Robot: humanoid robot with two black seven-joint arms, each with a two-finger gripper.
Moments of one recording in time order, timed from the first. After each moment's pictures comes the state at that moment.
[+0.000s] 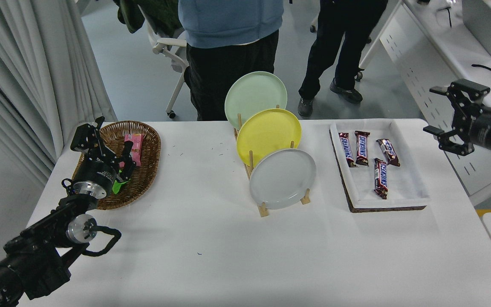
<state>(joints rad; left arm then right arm) -0.56 0.37 -0.74 -0.69 0.13 -0.22 -0.64 1.32 -0.81 -0.42 0.71 0.11 0.66 0.25</state>
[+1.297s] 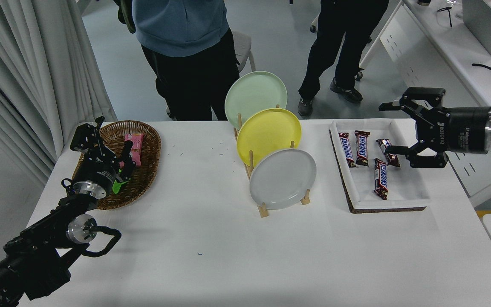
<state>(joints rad) -0.56 0.37 -0.74 -0.69 0.13 -0.22 -0.64 1.58 -0.82 -0.66 1.13 0.22 0.56 0.21</state>
